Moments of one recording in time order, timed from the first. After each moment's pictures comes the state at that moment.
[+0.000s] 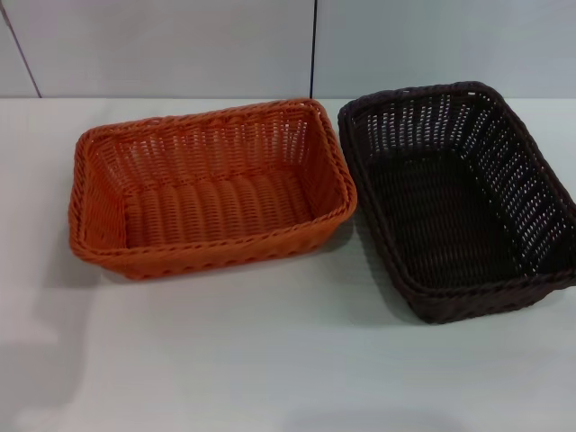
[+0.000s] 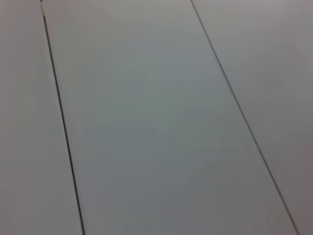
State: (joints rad) left arm -0.14 -2.06 -1.45 -1.32 2.65 0.54 0.57; right arm 0.25 2.09 -1.29 -0.03 0.28 -1.64 0.42
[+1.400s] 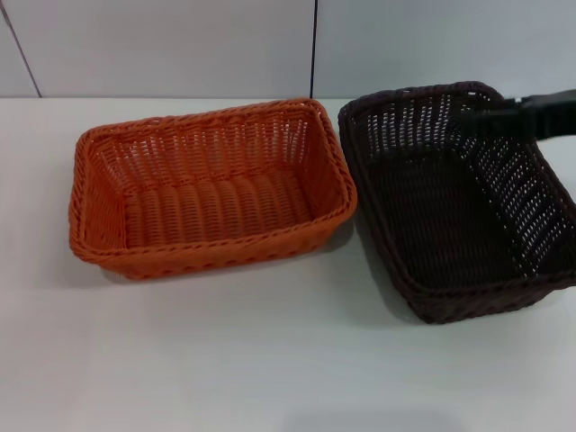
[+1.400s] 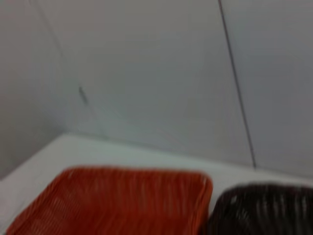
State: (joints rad) left arm -0.16 -2.07 -1.48 -0.32 2.59 1.27 -0.02; right arm 0.41 2.03 -1.06 -1.55 -2.07 -1.41 2.50
